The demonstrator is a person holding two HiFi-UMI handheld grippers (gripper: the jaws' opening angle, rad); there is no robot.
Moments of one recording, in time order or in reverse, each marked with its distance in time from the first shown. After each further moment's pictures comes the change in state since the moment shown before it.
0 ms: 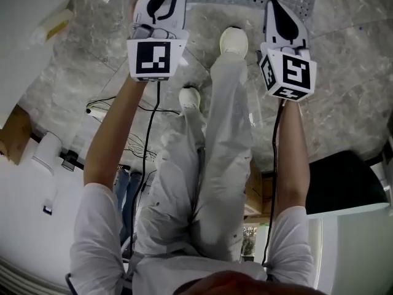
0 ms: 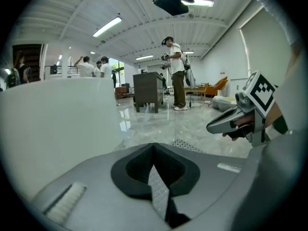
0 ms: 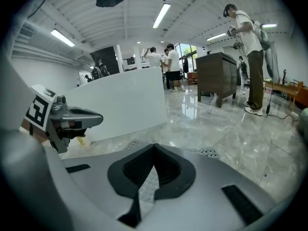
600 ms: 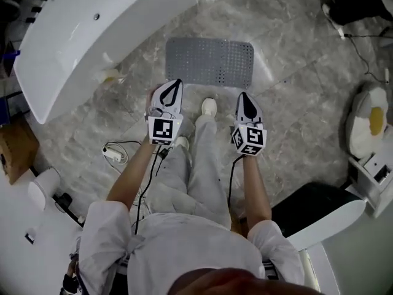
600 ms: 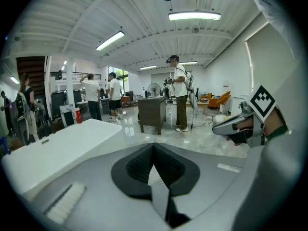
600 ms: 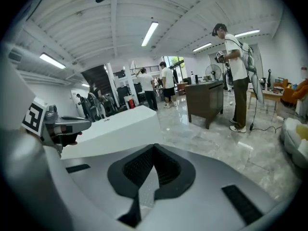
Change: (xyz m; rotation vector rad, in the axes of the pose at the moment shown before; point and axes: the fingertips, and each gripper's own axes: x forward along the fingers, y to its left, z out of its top) left arm -0.211 0.034 0.341 -0.047 -0.032 0.030; right arm -0.257 0.032 0.299 0.119 -0.093 -0.076
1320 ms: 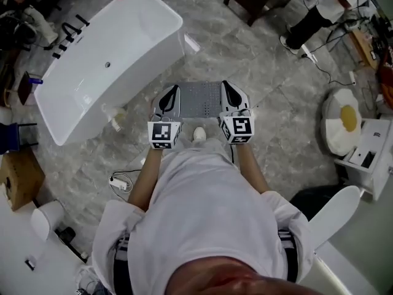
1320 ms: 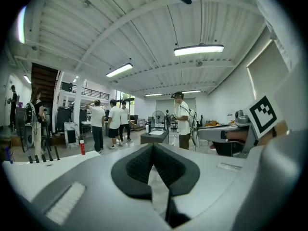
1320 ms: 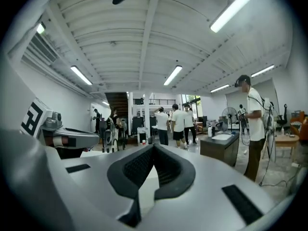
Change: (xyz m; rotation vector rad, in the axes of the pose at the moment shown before) left arm -0.152 0.015 0.295 -0.078 -0.315 0.052; right arm -0.151 0.116 0.327 -0.234 -0.406 0.121
